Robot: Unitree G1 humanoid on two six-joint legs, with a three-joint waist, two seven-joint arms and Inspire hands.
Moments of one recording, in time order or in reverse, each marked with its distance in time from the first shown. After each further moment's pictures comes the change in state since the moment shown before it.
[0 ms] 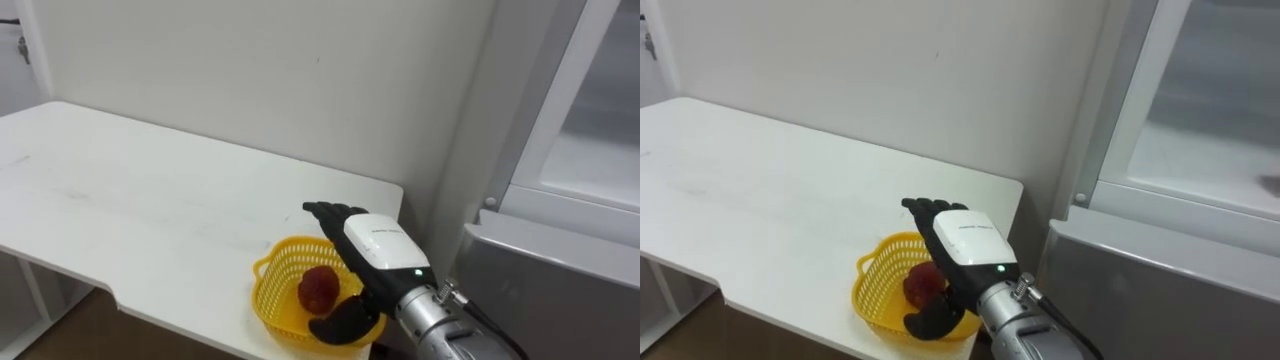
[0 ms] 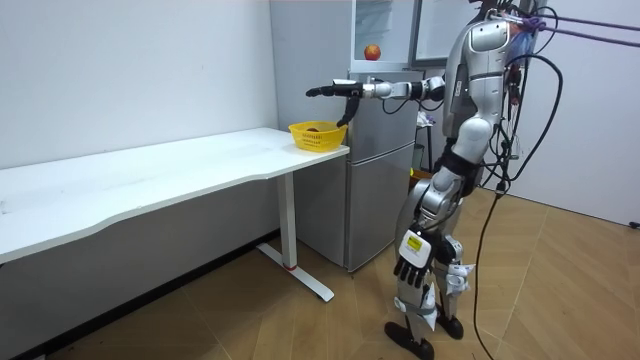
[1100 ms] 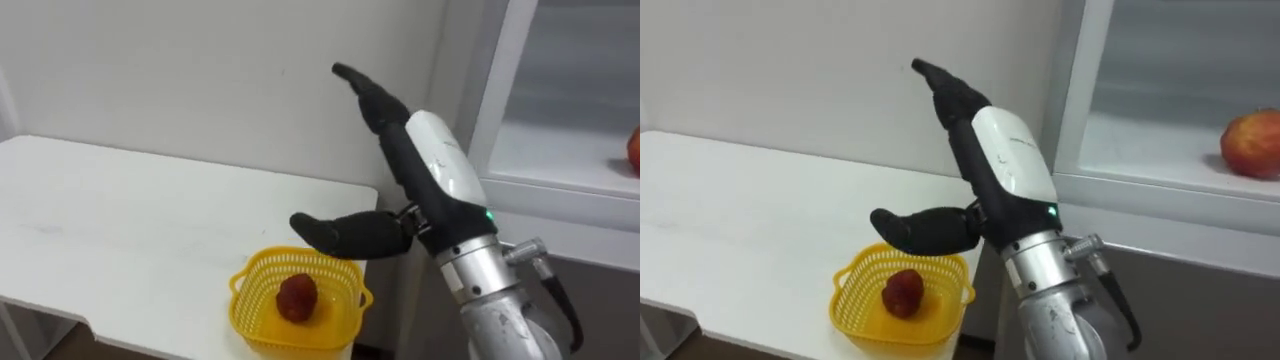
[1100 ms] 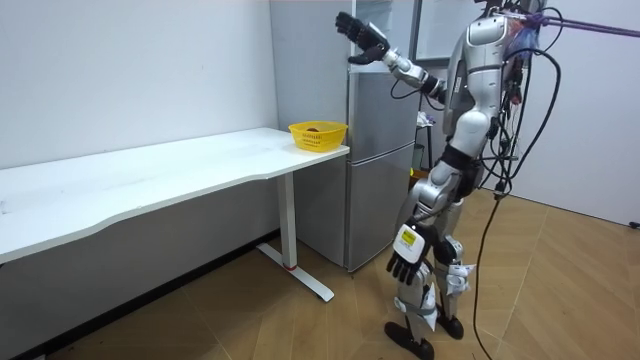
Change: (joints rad) left arm 0.040 -0.024 0.025 0.026 0.015 -0.052 0.052; right arm 0.088 0.004 -0.239 -0.470 0.234 -0.105 -0.154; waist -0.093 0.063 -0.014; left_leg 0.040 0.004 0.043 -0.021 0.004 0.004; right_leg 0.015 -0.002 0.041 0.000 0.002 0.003
